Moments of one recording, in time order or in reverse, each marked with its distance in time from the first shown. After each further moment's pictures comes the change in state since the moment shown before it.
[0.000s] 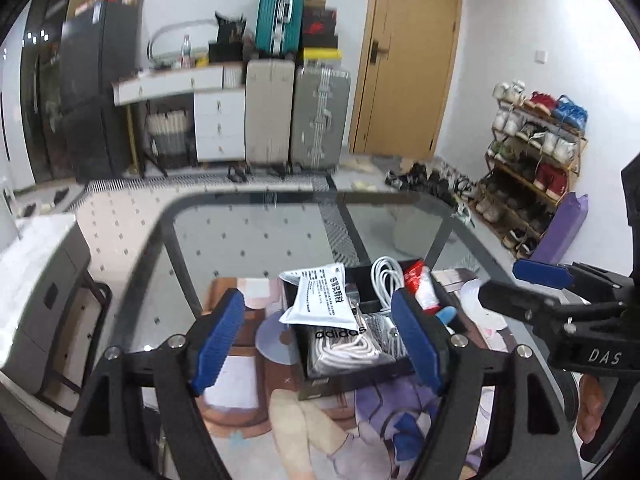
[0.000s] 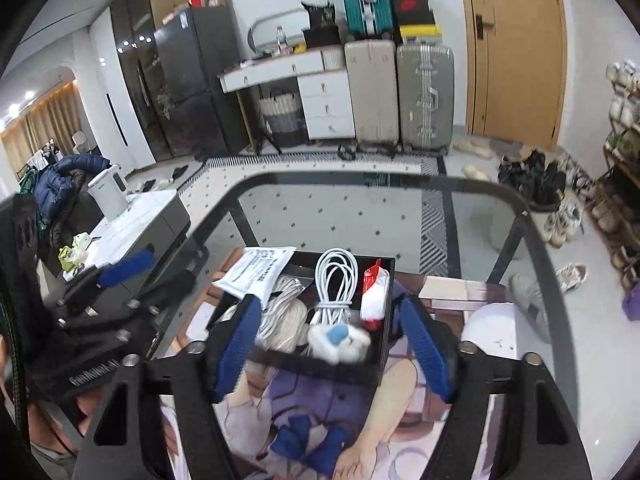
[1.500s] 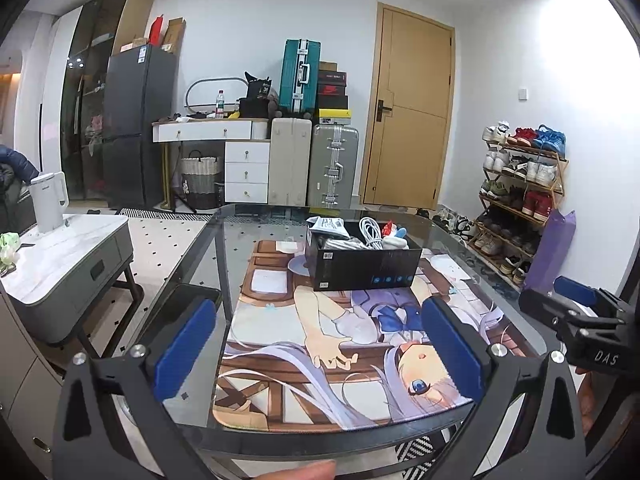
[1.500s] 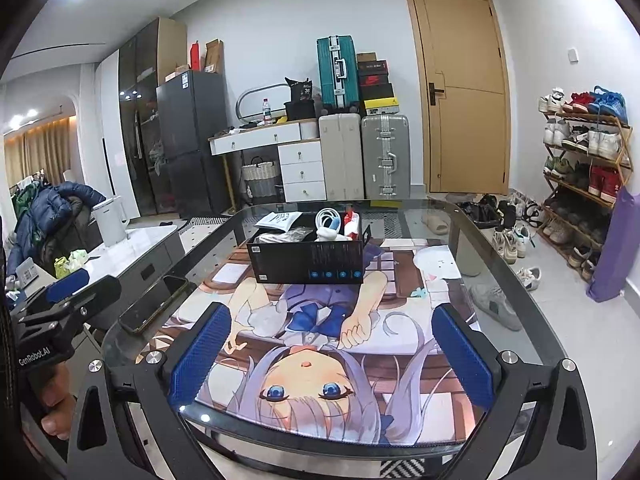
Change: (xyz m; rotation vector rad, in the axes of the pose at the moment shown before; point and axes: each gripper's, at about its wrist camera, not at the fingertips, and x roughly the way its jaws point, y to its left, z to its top) left arm -0.170 -0.008 -0.161 -0.016 -0.234 0.056; right arm -0.149 0.047 -0.197 0.021 -0.275 -0.125
